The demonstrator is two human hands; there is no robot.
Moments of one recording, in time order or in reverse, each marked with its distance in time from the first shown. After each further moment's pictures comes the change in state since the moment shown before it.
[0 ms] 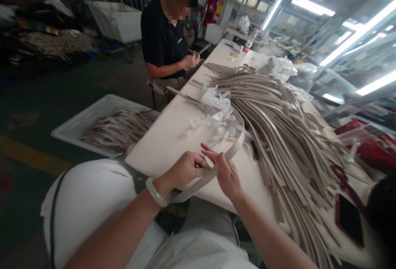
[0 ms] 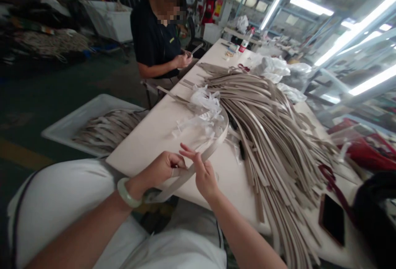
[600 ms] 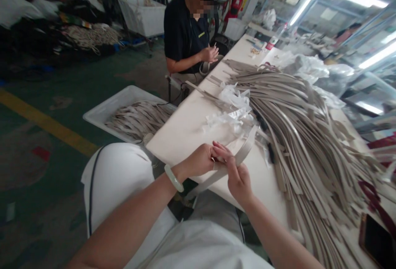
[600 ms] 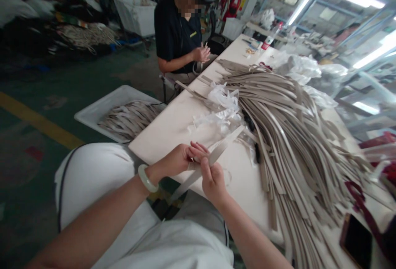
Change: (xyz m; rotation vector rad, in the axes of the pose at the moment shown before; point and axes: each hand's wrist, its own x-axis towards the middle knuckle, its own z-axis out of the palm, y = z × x) left_hand -0.002 0.004 -0.007 0.097 -0.044 0.202; right_hand -0.008 -0.012 0.014 -0.227 -0.024 -0.127
